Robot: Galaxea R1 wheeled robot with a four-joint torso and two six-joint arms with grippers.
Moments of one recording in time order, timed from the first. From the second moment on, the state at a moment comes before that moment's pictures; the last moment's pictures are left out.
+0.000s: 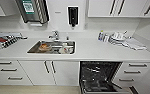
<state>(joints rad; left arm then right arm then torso) 1.49 2.68 -2.17 -0.02 -0.08 -0.01 -1.46 2.70 -2.23 0.19 0.03 -0.08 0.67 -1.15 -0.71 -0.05</state>
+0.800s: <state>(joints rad) 1.51 2.69 -2.19 -0.02 -0.08 -0.01 -1.48 2.75 -2.30 0.19 0.02 -0.08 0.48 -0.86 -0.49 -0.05</state>
